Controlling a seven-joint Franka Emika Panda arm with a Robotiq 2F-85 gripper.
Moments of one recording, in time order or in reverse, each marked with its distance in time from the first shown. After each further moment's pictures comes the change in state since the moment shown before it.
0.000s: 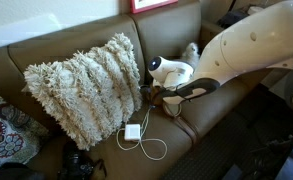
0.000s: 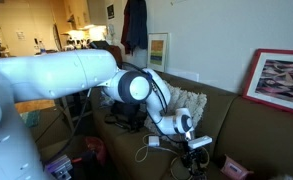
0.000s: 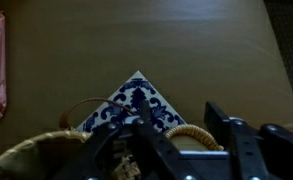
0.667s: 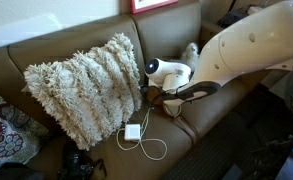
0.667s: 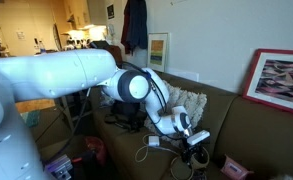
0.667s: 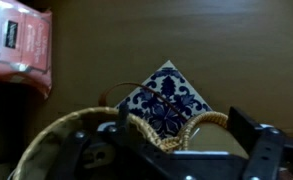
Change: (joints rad) arm 0.020 -0.002 0.000 0.001 -0.104 0.091 0.077
